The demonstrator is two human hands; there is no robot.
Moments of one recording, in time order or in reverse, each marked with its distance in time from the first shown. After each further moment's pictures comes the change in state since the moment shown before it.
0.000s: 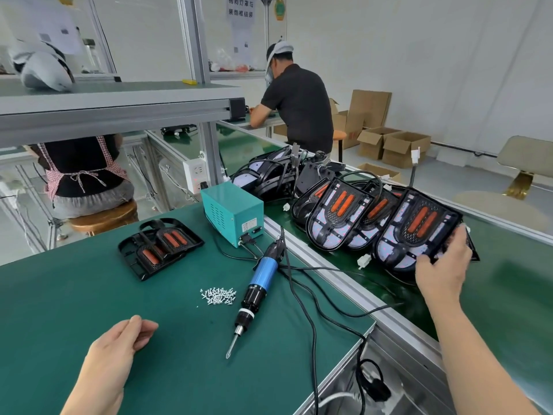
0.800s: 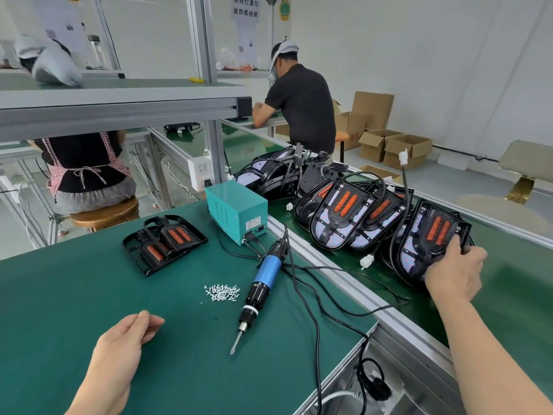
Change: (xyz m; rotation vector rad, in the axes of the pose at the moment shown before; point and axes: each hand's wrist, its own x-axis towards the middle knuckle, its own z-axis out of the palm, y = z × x) left_hand -0.001 -0.004 -0.003 0.055 -0.002 -0.044; right_hand 0.009 -0.007 -0.009 -0.439 -0.034 0.173
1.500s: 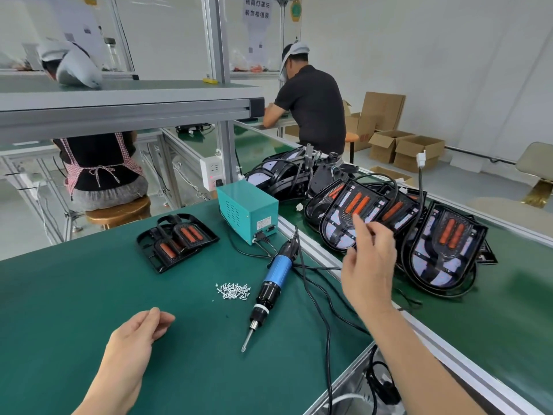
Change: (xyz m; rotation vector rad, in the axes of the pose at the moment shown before) left_hand -0.008 0.005 -0.004 -0.029 -0.016 -0.020; right_hand -0.139 -0.105 0.012 0.286 0.058 -0.723
